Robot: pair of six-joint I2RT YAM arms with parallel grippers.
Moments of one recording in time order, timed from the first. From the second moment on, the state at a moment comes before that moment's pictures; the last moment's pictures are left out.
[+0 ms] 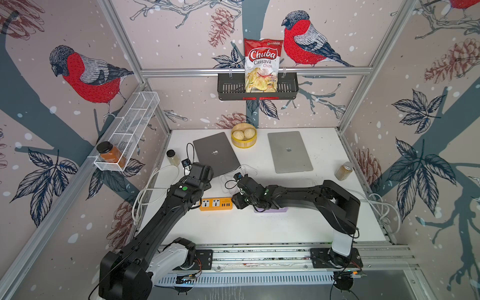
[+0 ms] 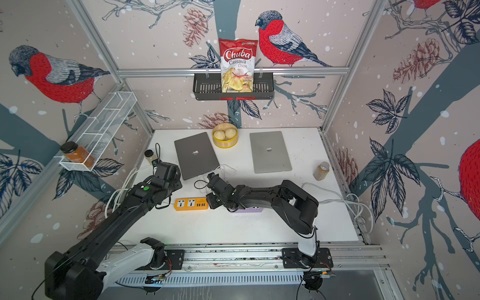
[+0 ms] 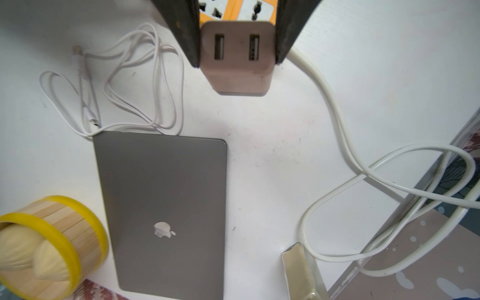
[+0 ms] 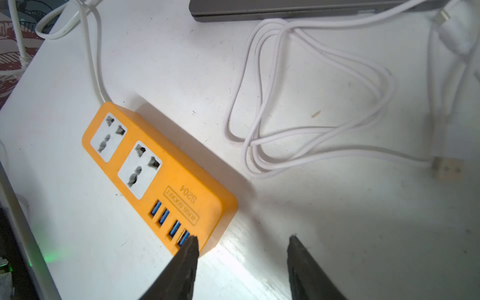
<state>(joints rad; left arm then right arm) -0.31 1.07 0.82 -0.71 -0.38 -0.67 1.11 1.87 1.12 -0.08 0.01 0.44</state>
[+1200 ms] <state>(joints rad) -0.03 1.73 1.09 -0.68 -0.17 -0.47 1.01 1.33 0.69 0.15 0.15 0.33</state>
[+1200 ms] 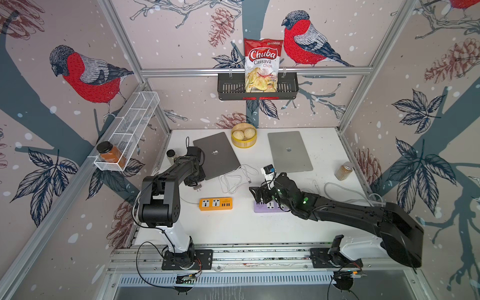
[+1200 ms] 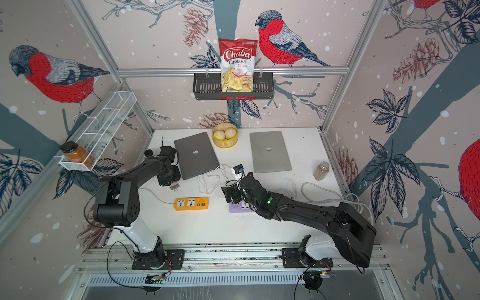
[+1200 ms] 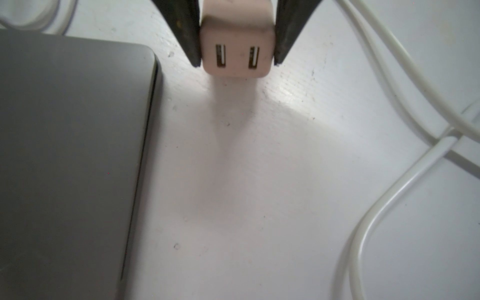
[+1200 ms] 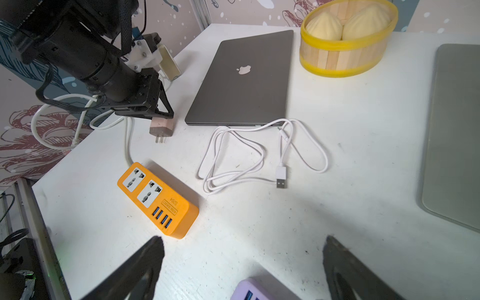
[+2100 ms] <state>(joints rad) -0.05 1.21 0.83 -0.36 -0.11 -0.37 0.70 1.02 0.60 0.03 0.22 0.30</state>
